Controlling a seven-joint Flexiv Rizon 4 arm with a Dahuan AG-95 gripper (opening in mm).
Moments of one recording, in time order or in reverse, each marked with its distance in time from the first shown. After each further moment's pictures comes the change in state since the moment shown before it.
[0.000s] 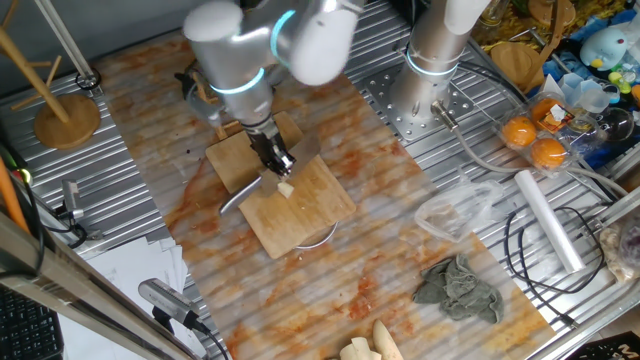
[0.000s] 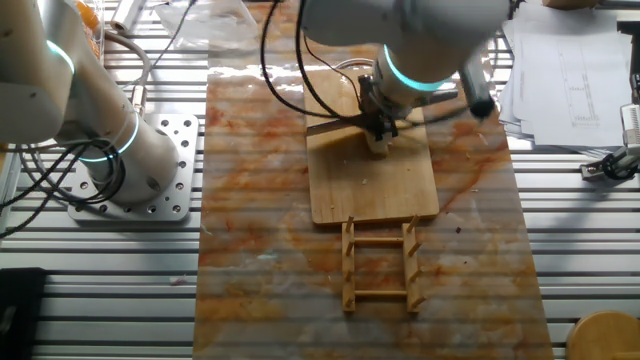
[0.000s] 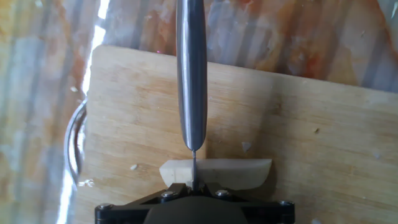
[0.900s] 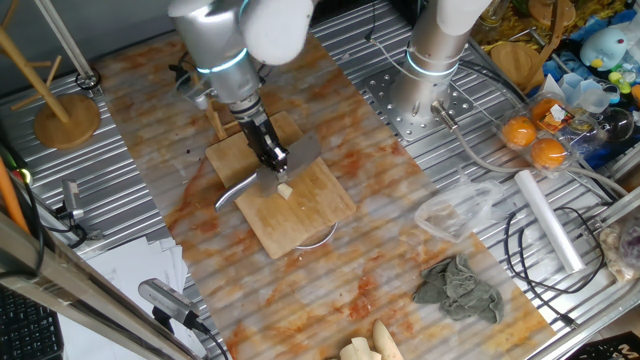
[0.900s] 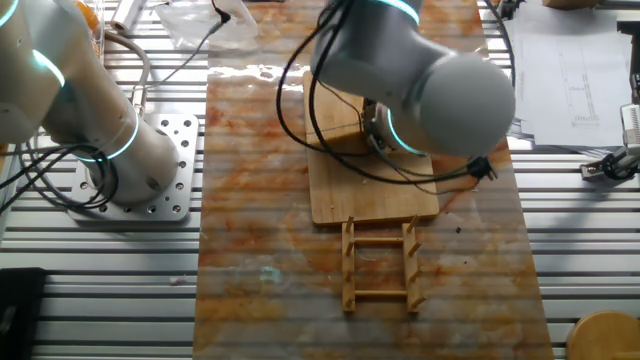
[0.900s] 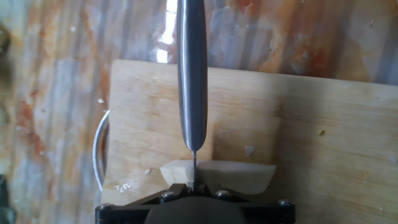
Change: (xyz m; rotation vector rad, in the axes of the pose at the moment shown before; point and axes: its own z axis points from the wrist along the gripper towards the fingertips) arm -0.002 -0.003 -0.001 -0.206 -0.054 -0.003
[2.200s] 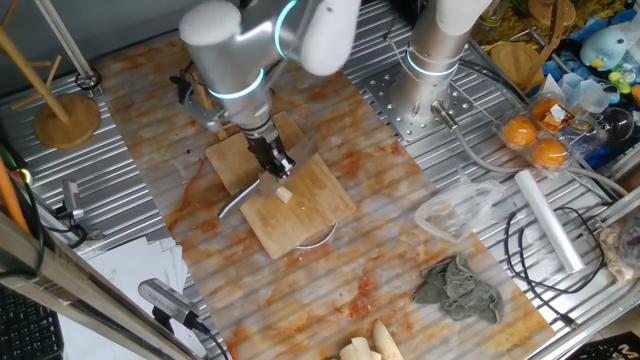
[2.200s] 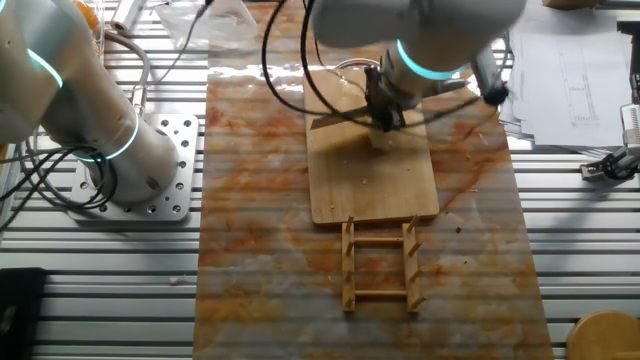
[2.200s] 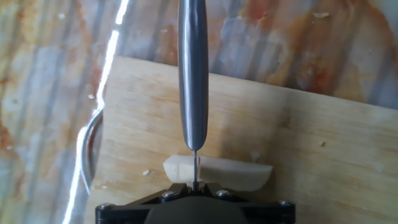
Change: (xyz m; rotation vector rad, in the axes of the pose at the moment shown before) arm -0.008 0.019 -0.010 0.301 0.073 -0.035
